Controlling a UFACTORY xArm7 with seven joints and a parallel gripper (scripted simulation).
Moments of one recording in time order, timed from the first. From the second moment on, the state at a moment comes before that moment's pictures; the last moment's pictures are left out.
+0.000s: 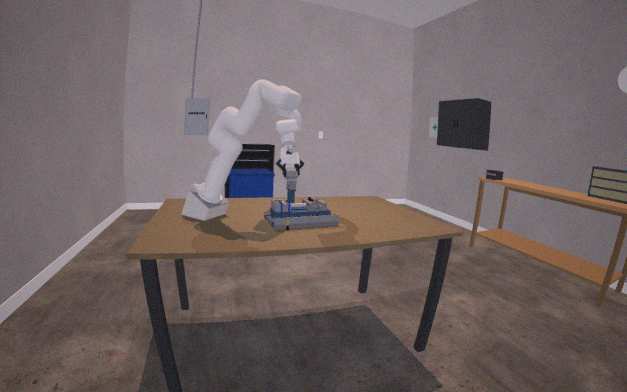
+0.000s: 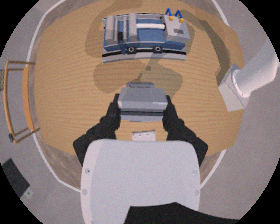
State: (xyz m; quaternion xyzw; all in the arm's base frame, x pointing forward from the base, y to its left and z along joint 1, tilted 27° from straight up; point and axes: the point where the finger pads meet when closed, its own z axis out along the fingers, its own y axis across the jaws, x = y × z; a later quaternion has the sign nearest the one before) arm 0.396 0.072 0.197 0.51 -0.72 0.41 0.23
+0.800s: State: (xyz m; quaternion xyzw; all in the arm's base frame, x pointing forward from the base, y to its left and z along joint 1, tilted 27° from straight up) arm 0.395 0.071 0.198 0.55 -0.74 0.35 0.16
